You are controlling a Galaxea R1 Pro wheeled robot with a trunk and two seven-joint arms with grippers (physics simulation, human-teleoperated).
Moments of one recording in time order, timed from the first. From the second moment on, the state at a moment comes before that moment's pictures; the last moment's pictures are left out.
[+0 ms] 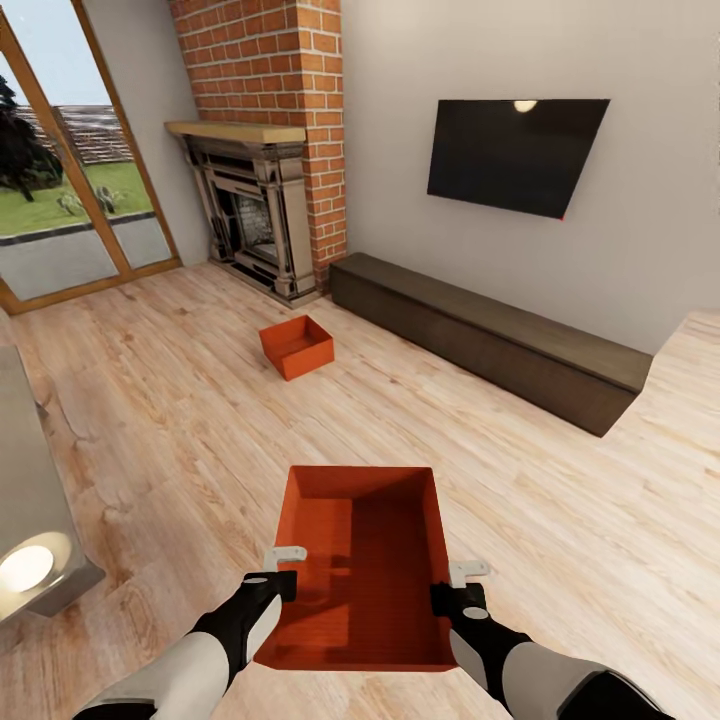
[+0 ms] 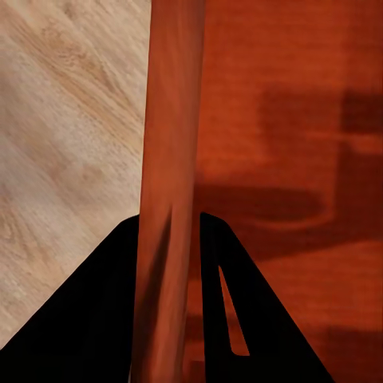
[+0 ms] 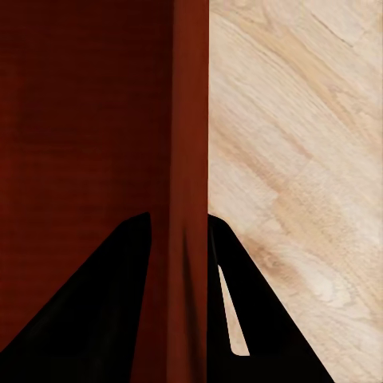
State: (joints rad) left arm -0.69 -0.14 0.04 -0.26 -0.03 0.16 0.21; right arm -0.72 0.10 0.51 -0.03 -0.43 -0.17 -0.20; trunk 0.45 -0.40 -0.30
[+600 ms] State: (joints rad) left arm -0.69 -0.14 0.05 -0.26 -0.03 0.16 0.21; right arm -0.72 0.11 0.51 -0.03 -0.43 -0.17 -0.21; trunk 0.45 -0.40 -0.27
